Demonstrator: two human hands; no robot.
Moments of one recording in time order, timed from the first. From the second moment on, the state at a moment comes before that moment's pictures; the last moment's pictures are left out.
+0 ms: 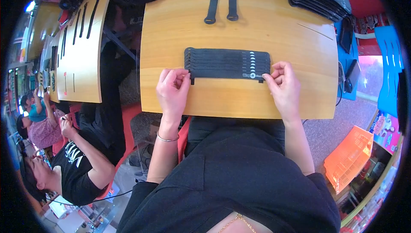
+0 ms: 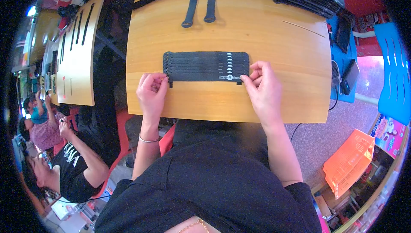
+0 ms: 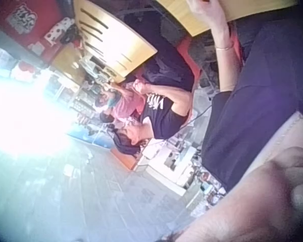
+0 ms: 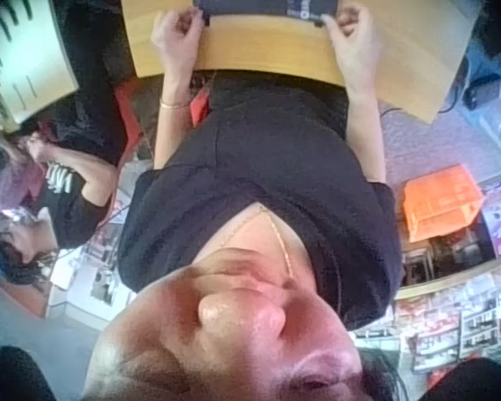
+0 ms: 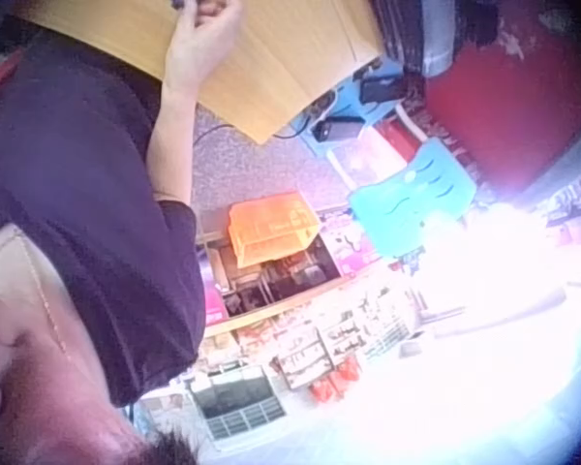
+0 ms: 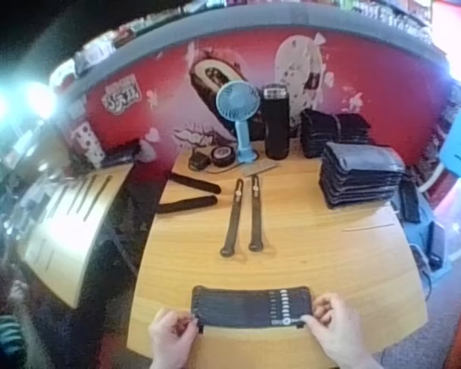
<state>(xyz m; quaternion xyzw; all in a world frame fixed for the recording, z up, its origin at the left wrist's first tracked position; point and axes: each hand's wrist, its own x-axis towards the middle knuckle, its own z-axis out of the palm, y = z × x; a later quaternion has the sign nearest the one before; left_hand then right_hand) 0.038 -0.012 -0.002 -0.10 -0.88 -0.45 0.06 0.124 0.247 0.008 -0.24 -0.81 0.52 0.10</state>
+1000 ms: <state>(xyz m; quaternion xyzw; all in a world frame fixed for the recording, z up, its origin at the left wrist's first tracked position) 0.075 0.096 0.012 -0.53 -0.83 -0.19 -0.05 -0.024 0.276 0.004 -0.05 -0.89 0.39 0.21</state>
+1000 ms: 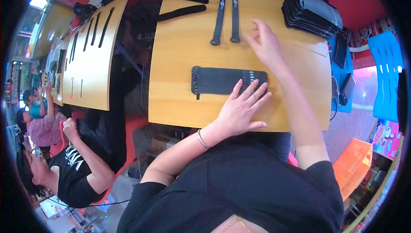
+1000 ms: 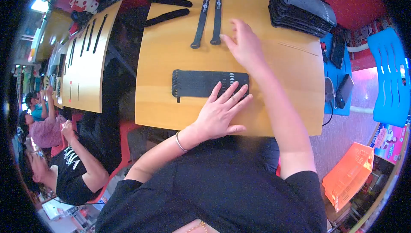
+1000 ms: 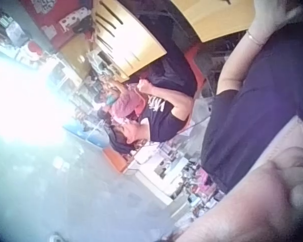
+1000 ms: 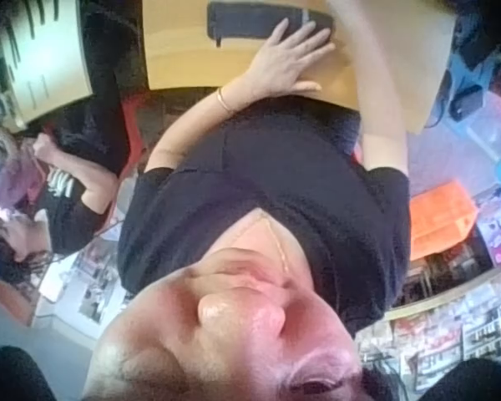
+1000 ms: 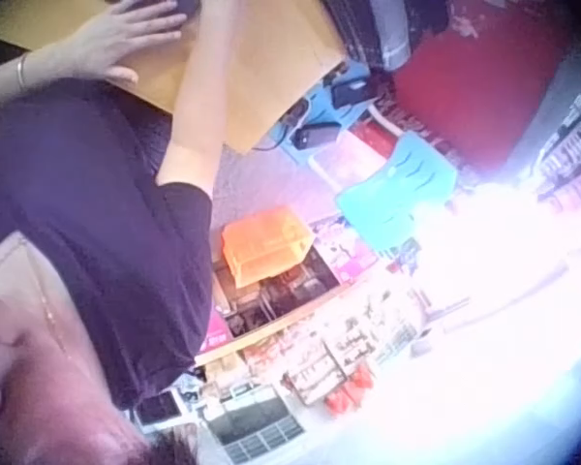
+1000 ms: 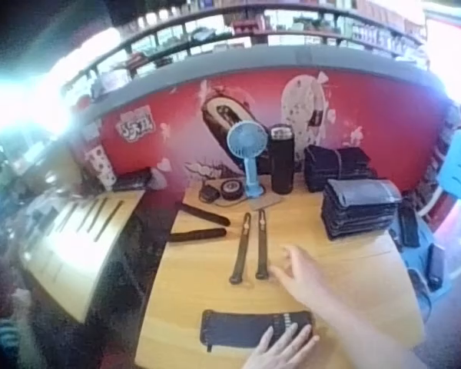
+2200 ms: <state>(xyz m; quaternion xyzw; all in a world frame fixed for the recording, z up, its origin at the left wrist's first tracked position) 0.082 0.003 0.021 -0.13 -0.75 -0.64 -0.08 0.157 0.257 0.026 -0.10 -0.56 0.82 0.08</state>
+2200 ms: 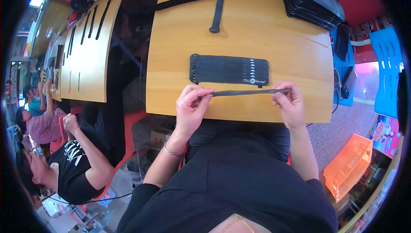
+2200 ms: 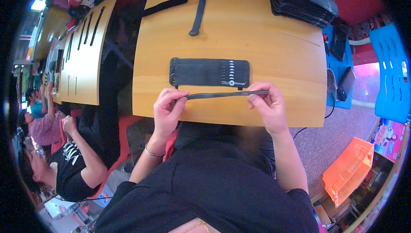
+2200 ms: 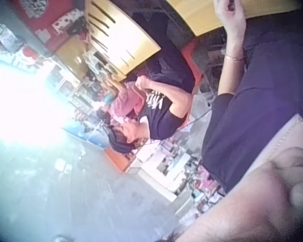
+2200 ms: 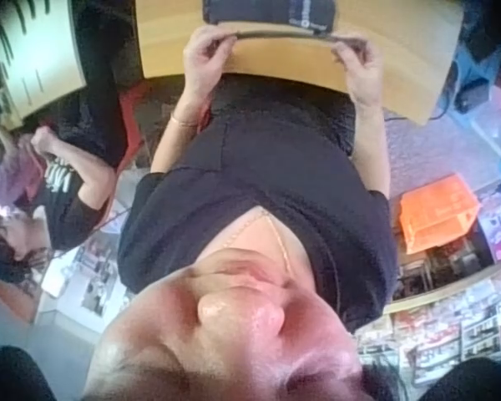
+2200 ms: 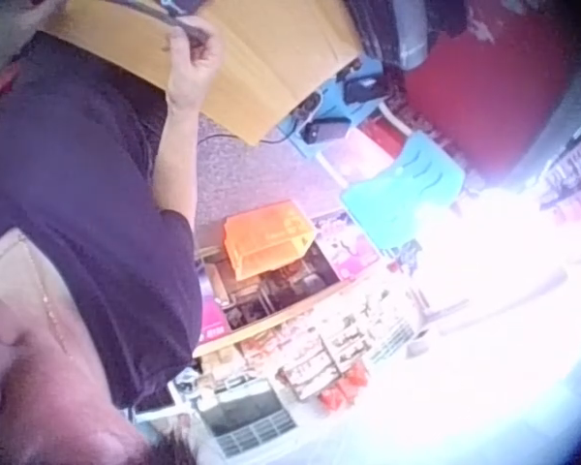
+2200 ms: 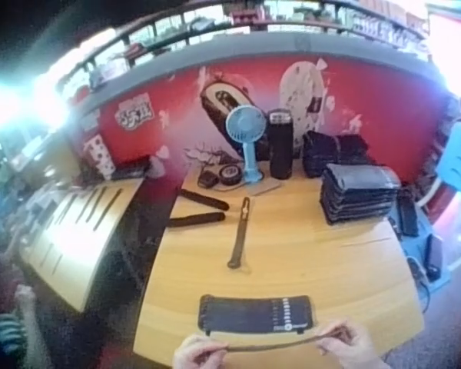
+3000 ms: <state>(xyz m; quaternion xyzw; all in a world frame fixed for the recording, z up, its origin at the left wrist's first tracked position) 0.051 -0.027 0.005 -0.06 -0.76 -0.65 -0.08 0.154 0.259 0.016 -0.16 -0.70 0.69 0.06</state>
